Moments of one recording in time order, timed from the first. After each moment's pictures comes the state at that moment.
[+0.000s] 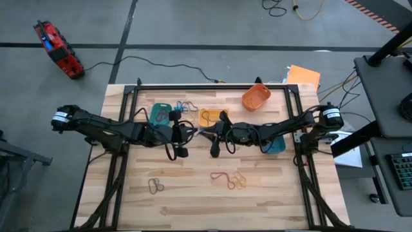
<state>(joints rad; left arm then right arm) -0.16 1.26 0.85 -0.05 -0.53 0.25 0.06 1.69 0.93 0.62 0.29 0.06</state>
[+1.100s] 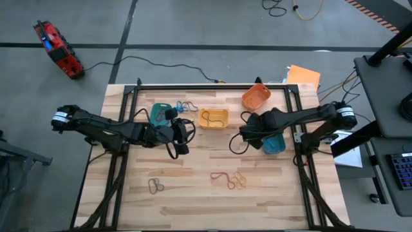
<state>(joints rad) -0.16 1.26 0.85 -0.10 -0.64 0.16 0.03 1.53 1.22 -1.44 0.38 0.80</state>
